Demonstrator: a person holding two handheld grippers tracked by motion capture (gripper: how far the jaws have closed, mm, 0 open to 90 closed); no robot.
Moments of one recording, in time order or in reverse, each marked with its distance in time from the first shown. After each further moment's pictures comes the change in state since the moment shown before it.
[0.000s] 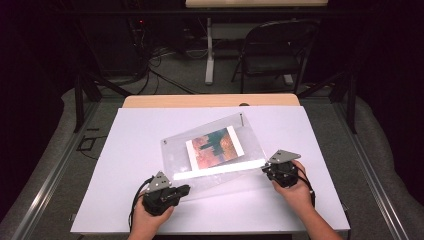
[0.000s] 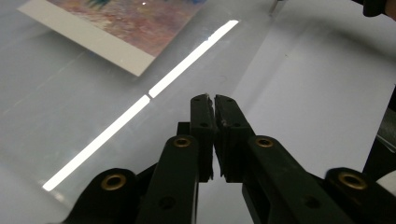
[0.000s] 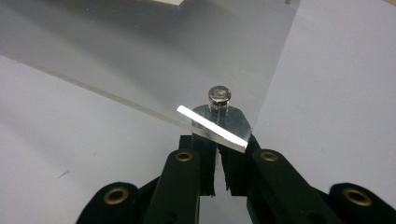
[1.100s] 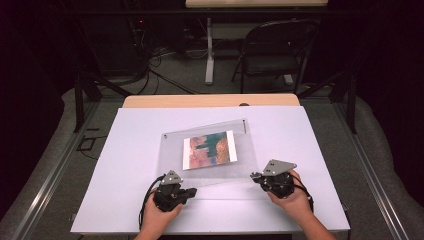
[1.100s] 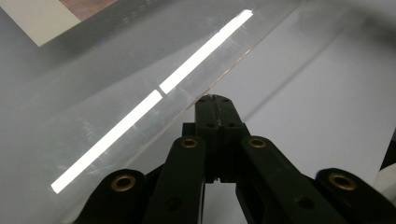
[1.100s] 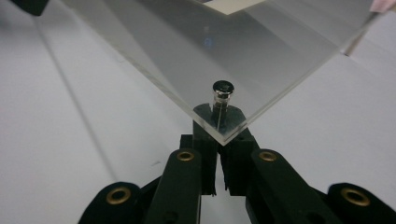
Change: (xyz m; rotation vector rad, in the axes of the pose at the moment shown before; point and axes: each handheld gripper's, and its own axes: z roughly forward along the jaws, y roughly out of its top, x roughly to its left) left arm 0.008 0.004 0.027 0.133 -0.018 -0.090; right arm 0.032 0.001 -0.012 -0.058 0.166 -0.122
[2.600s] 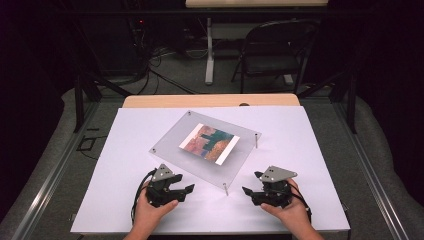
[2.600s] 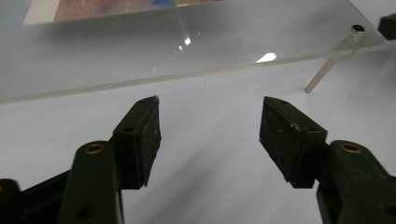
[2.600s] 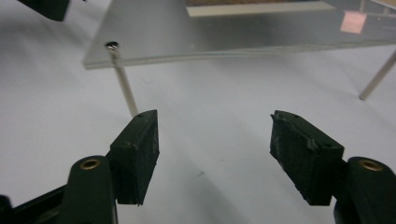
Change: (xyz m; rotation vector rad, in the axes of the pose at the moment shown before) left arm 0.006 0.005 -0.016 -0.099 0.097 0.083; right arm 0.025 0.001 -0.007 -0.047 -0.037 0.121
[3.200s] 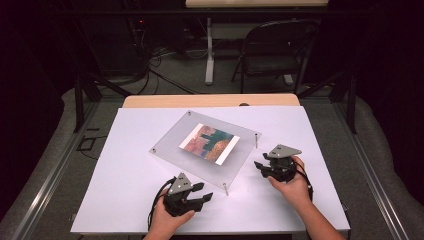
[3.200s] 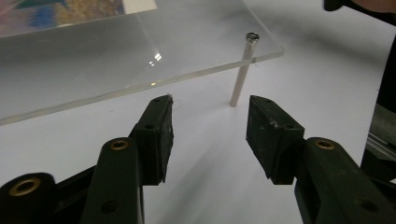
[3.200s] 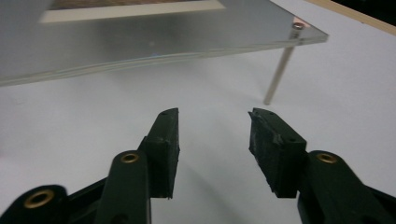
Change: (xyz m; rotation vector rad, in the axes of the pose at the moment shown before) left arm -0.046 0.001 0.027 -0.050 -0.144 0.053; right arm -0.068 0.010 0.024 0.012 -0.143 0.032
